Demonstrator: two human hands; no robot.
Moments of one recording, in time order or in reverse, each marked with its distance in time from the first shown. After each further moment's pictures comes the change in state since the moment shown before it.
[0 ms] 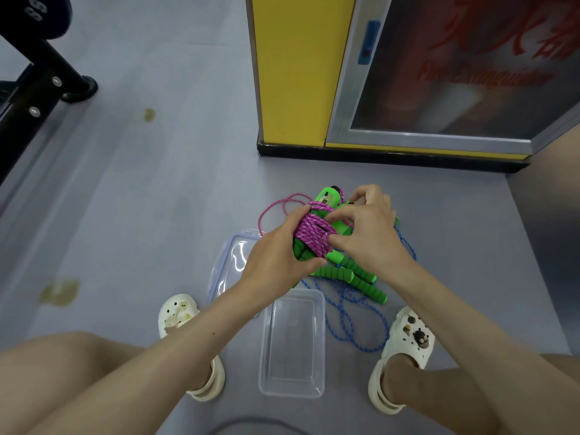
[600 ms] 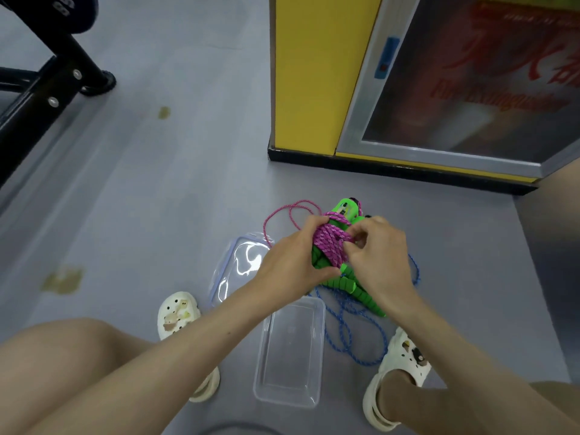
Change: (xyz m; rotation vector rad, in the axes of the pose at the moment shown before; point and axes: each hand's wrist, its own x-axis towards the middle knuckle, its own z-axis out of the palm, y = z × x) left_hand 0.004 0.007 0.004 0.037 -0.069 0.049; right_hand -0.012 0.002 0.016 0.071 0.207 0.027
